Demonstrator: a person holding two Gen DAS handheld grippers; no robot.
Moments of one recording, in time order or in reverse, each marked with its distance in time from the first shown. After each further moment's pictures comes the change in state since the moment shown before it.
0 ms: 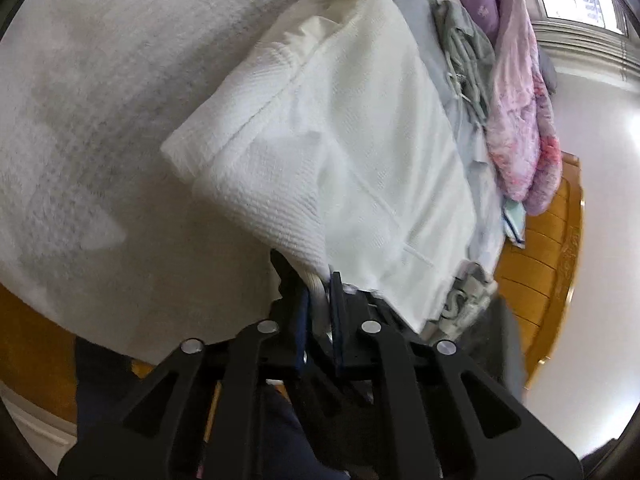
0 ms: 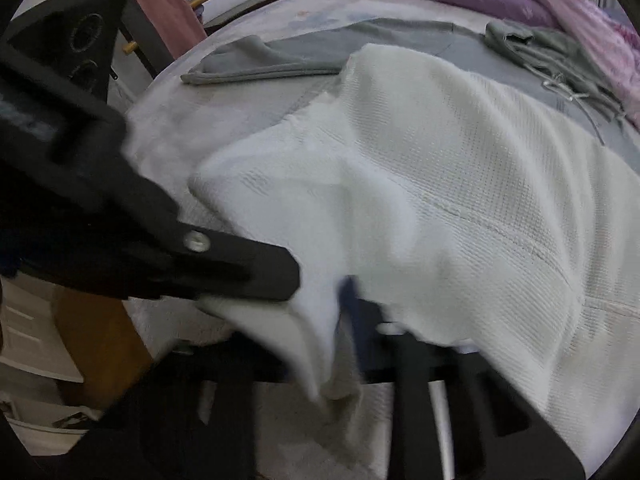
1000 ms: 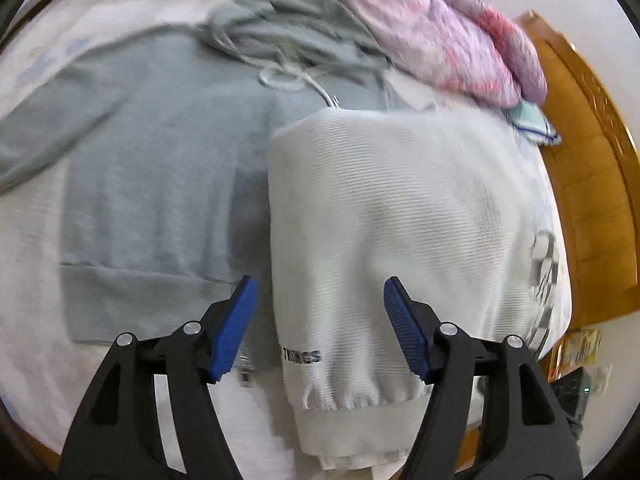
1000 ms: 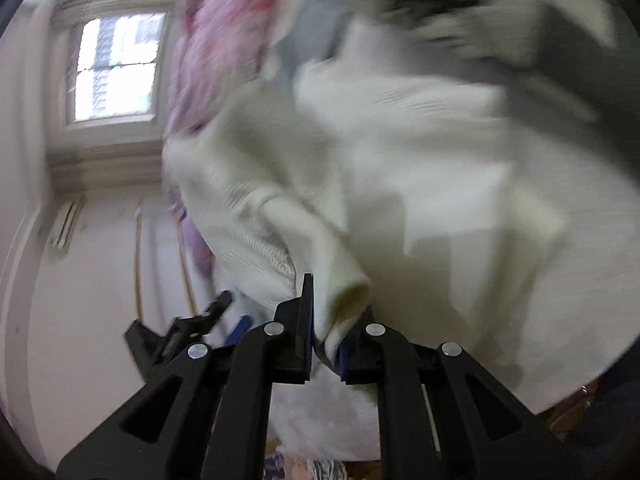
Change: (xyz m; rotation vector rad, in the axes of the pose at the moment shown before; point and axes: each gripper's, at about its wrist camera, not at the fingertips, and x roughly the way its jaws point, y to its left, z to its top) left arm 0.137 -0.211 -0.015 0.633 -0.172 0.308; right arm -0.182 -0.281 -0.202 1.446 -0.461 0.240
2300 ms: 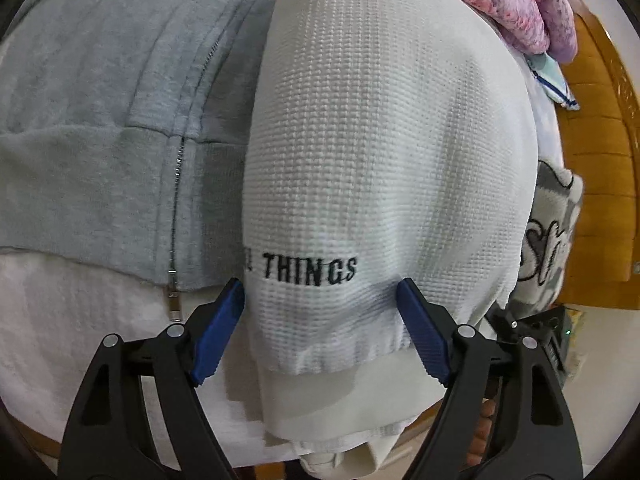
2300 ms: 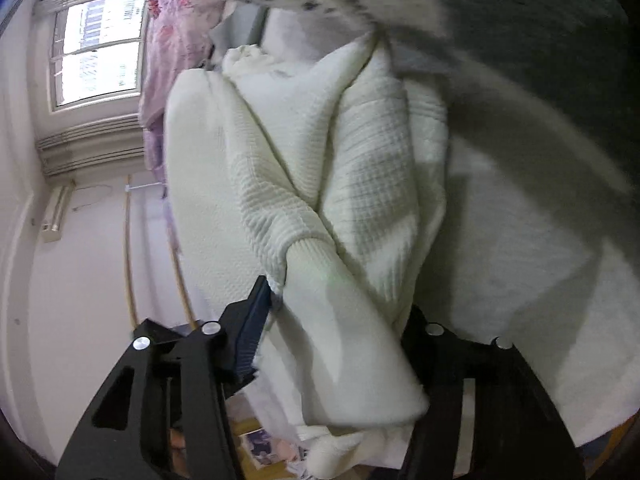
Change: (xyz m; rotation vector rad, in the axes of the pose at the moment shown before) left arm 0.079 0.013 -0.055 -0.110 0.294 -0.078; right arm 0.065 -0.046 0.037 -0.077 0.174 0.045
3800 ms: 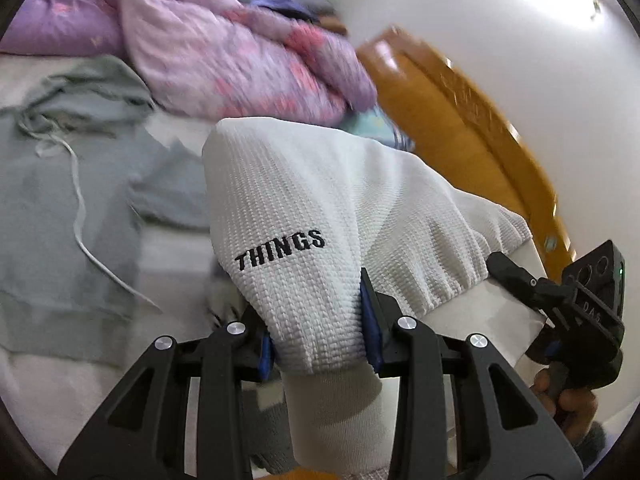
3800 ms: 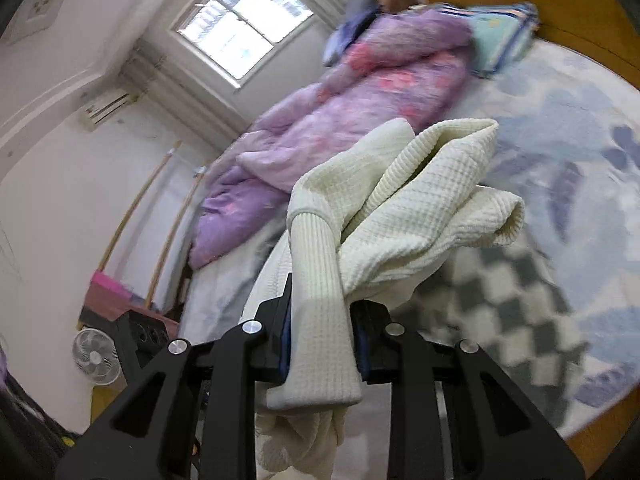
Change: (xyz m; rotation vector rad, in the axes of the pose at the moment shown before) left arm -0.073 -0.318 -0.063 0.346 -0.458 -0.273; right arm -0.304 0.174 0.066 -0.590 -0.300 -0.121
